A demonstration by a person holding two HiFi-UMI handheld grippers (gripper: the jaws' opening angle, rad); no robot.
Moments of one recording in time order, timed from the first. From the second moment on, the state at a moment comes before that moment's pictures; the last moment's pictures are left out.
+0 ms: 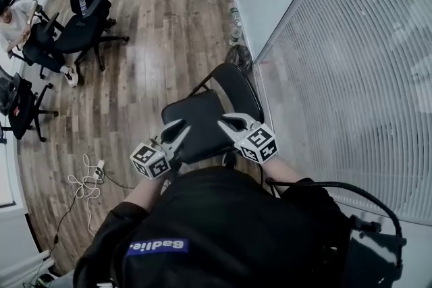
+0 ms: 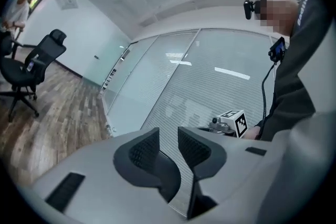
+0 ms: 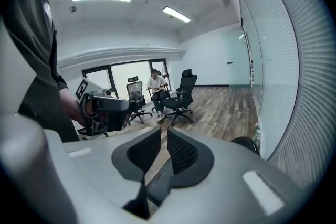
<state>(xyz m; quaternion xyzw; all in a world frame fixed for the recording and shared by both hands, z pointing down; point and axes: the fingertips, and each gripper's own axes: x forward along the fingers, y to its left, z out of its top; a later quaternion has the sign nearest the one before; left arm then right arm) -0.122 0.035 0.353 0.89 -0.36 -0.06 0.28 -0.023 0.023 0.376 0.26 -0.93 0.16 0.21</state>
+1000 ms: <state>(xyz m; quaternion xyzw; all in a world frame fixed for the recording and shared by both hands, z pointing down) -0.089 0.043 0.244 0.91 -0.38 -0.04 0.15 -0.038 0.035 0.266 0.27 -0.96 0.07 0.08</state>
